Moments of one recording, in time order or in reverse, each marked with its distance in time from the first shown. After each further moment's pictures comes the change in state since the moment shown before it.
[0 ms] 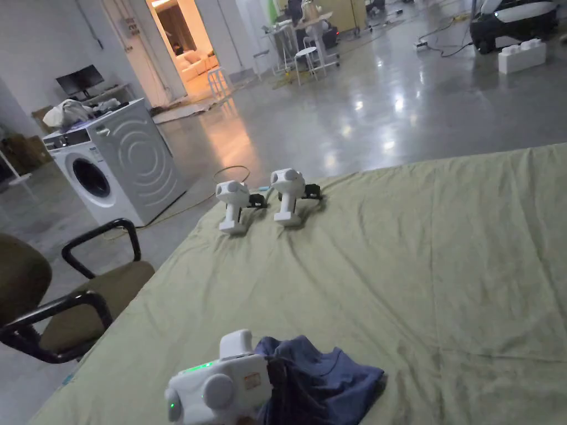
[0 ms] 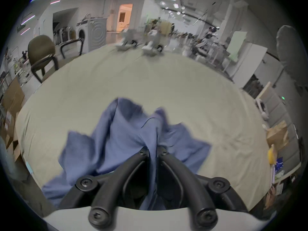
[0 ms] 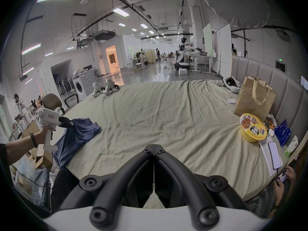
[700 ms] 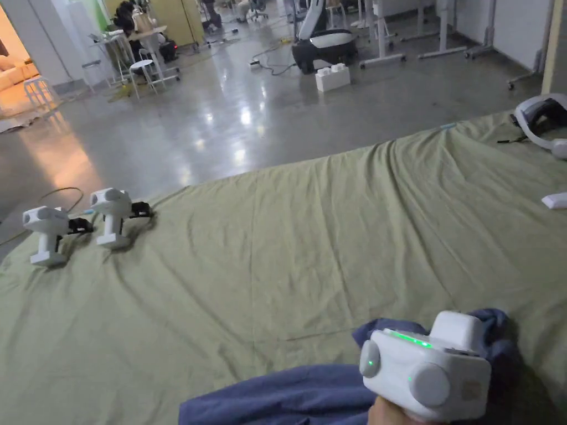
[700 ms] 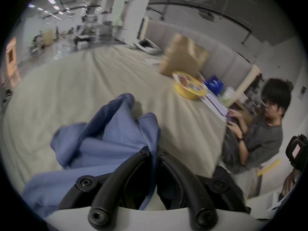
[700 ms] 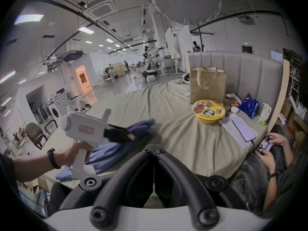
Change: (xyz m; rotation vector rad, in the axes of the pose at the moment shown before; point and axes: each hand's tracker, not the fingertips) left arm 0.479 -0.172 -0.033 -0.309 -0.771 -0.695; right arm 0.075 -0.047 0.094 0.053 -0.274 -0.204
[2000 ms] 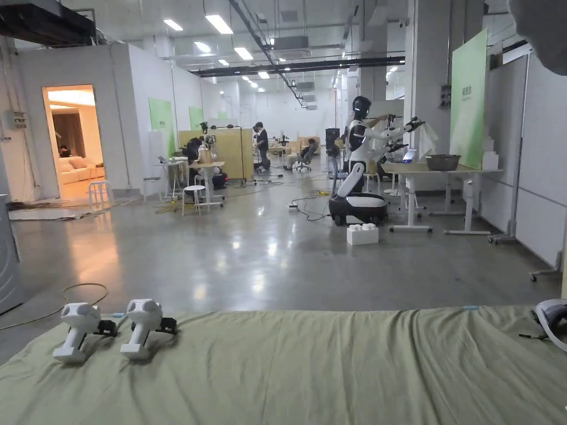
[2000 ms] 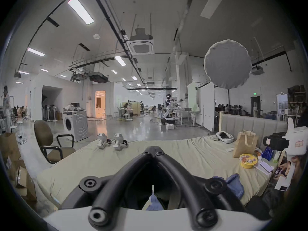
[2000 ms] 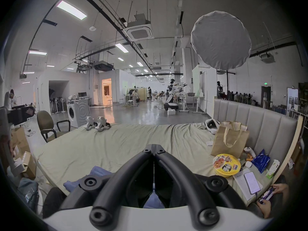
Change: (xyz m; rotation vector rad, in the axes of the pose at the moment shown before) left arm 0.064 -0.179 0.434 0.900 0.971 0.077; right arm -0.093 0.066 0.025 0.356 0.190 0.236
